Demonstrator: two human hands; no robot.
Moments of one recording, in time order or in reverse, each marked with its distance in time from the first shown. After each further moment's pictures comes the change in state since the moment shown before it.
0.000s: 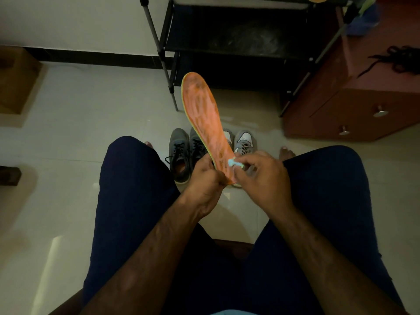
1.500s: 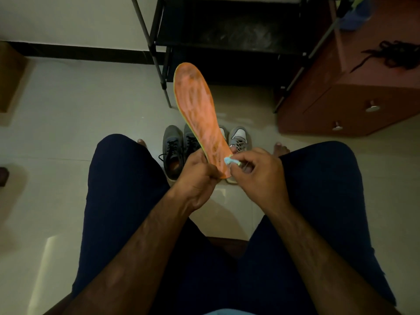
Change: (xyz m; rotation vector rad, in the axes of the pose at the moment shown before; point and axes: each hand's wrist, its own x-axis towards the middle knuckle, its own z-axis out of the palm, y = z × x) left_hand 0.005 0.008 0.000 -0.056 -0.051 -0.036; right_hand -0.001 0.003 -0.003 0.085 0.044 -0.014
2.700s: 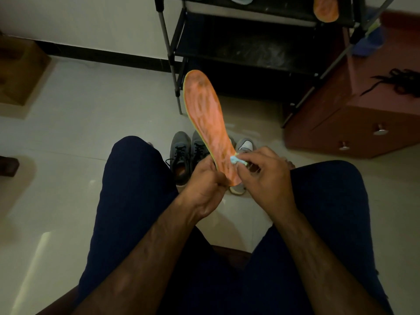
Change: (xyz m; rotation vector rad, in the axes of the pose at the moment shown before) left_hand -0.008 0.004 0.002 -0.133 -0.048 0.047; right_hand 0.015 -0.012 -0.004 -0.025 -0.018 -0.159
